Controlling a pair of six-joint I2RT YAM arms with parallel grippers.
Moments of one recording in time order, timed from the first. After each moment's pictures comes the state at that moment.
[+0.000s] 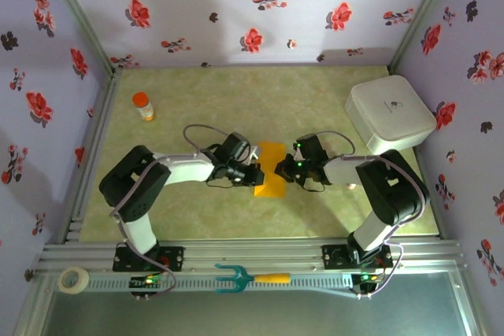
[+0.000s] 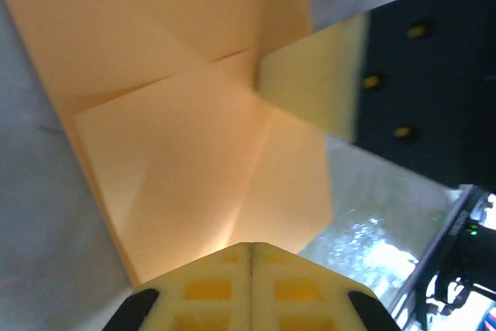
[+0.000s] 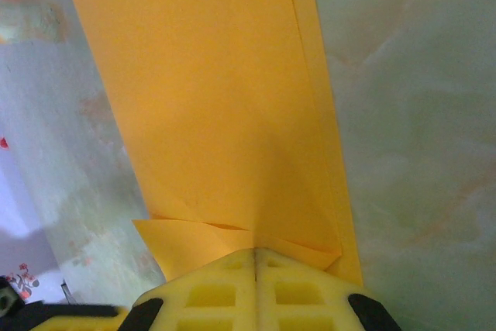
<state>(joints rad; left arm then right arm) -0.81 1.79 0.90 -0.09 0.49 -0.69 0.49 1.64 0.61 0.10 -0.49 0.98</state>
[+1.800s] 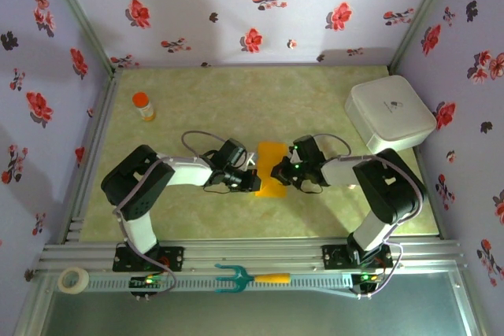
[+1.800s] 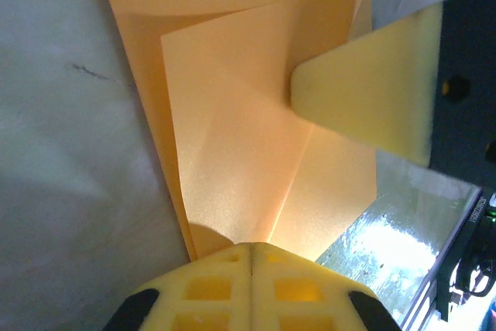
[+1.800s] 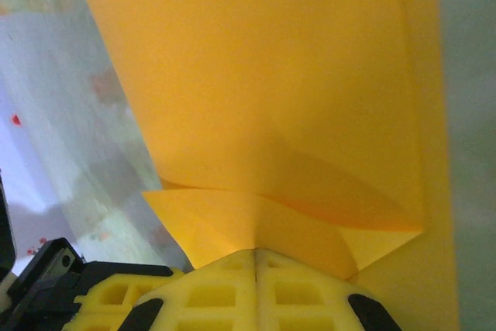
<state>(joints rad) -0.81 1.80 0.82 0.01 0.51 -0.68 0.51 1.66 0.60 0.13 -0.55 1.03</state>
